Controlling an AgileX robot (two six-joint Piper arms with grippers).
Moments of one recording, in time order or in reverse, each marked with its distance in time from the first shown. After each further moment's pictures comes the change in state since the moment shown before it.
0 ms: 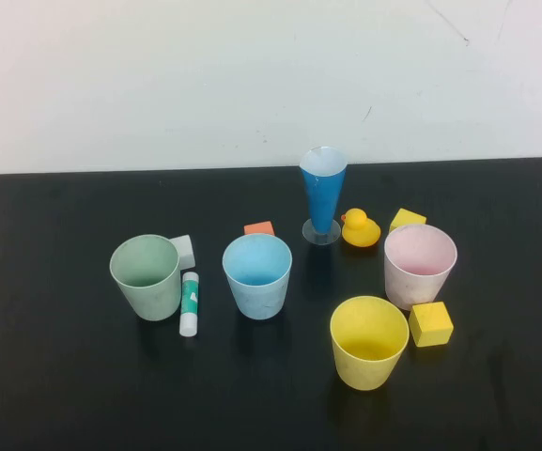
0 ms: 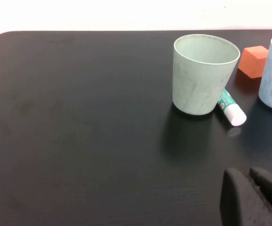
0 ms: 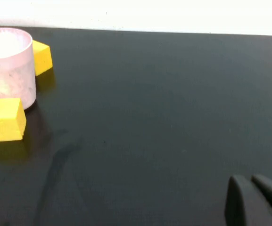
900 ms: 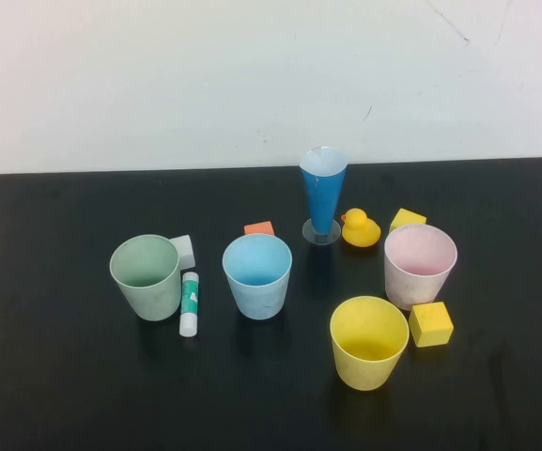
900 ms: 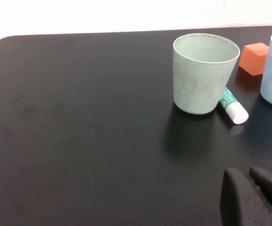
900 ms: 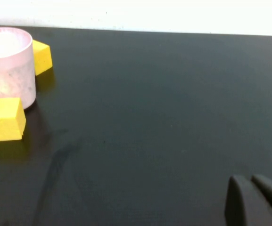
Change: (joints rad) right arm 0.000 0.000 0.000 0.000 0.000 -0.008; left arm 0.000 0.000 -0.002 0.011 0.000 0.022
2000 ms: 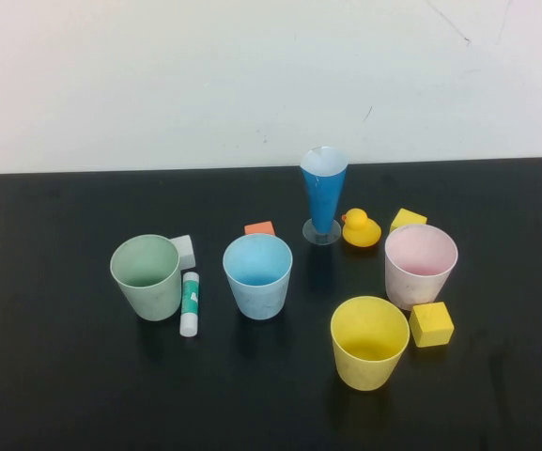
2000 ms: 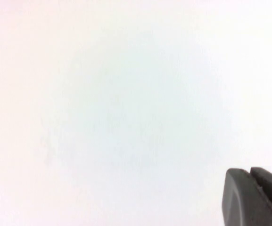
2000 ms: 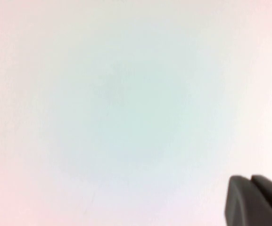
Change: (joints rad) right arm 0.000 0.000 0.007 0.007 -0.986 -0.098; left arm 0.000 0.000 0.003 0.088 -0.950 0.006
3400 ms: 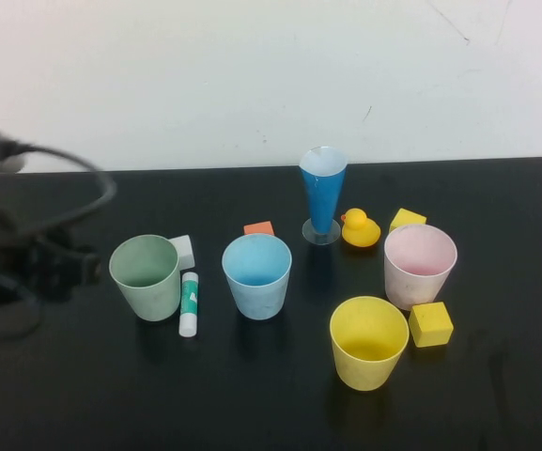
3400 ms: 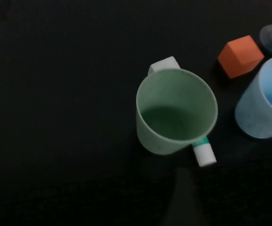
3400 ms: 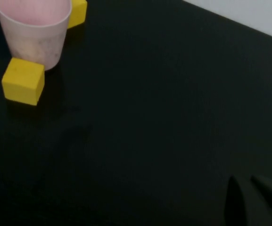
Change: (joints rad) right arm 0.000 0.608 -0.449 0.162 1.097 -0.364; left arm 0.000 1.119 -0.864 -0.308 1.142 0.168
